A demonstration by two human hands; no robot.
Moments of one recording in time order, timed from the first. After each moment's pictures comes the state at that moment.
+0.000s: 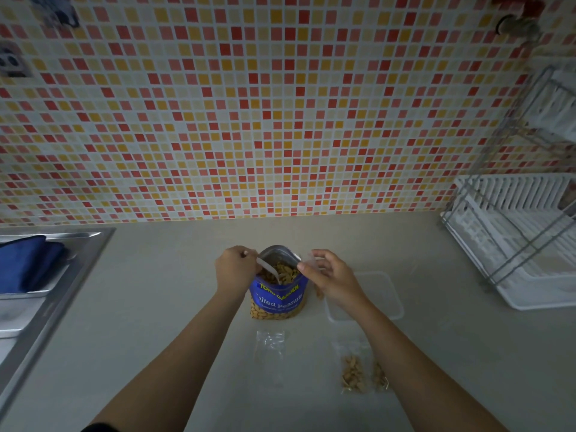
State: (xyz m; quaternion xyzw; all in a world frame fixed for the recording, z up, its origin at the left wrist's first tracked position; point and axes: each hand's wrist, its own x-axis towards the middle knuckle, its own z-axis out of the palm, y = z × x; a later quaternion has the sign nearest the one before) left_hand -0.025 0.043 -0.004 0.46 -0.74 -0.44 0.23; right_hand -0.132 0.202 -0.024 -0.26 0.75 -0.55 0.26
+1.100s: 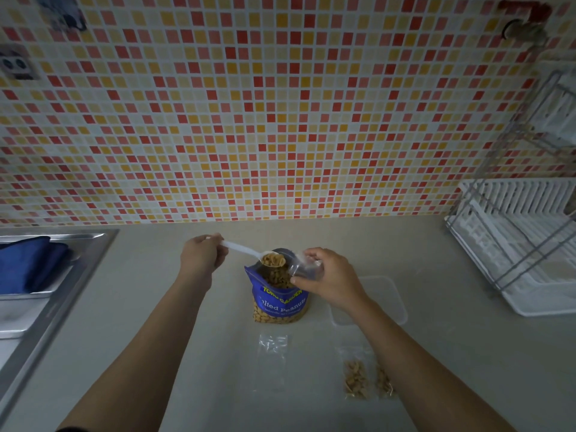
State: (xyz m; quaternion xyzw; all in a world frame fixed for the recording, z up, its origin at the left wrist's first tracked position) left_hand -0.009 -0.018 0.011 0.52 -0.48 -0.64 0.29; right_hand -0.134 0.189 -0.009 -0.38 0.84 -0.38 0.13
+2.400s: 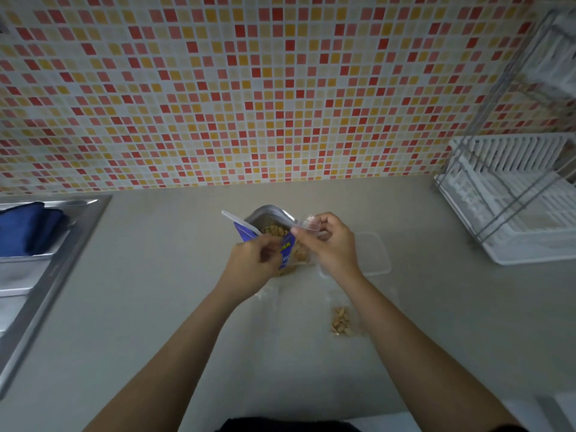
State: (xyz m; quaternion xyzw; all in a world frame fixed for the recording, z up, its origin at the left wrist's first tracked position) left_hand 0.025 0.117 0.008 0.25 -0.87 -0.39 0.17; right_hand -0.102 0.220 -0.017 -0.22 0.72 -0.64 0.13
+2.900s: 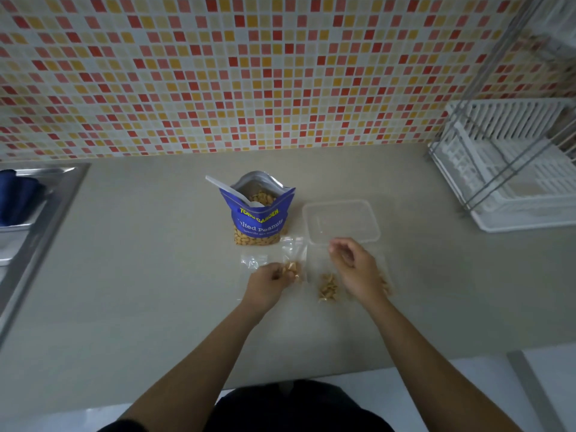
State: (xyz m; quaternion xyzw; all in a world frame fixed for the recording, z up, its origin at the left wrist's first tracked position) left_hand 0.033 0.173 -0.105 0.36 -0.74 -0.57 0.02; right_hand -0.090 0.313 -0.088 -0.19 0.80 -0.54 0.15
